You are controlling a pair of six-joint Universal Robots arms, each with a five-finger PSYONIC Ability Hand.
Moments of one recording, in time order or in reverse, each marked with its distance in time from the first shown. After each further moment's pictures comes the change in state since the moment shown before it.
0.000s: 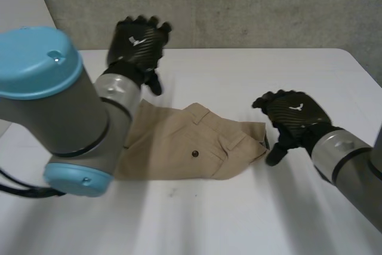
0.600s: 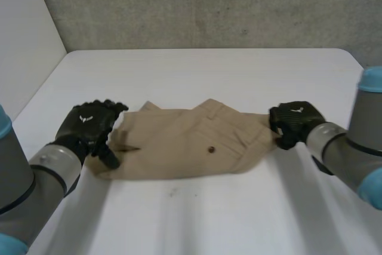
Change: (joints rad) left arm 0.285 0.244 -0.556 -0.044 0.222 -0.141; right arm -0.085 0.271 -0.175 0.026 0.013 -0.042; left_hand 0.003 0.034 0.019 0.034 0.022; right_hand 0.765 0.942 0.960 0.947 0.915
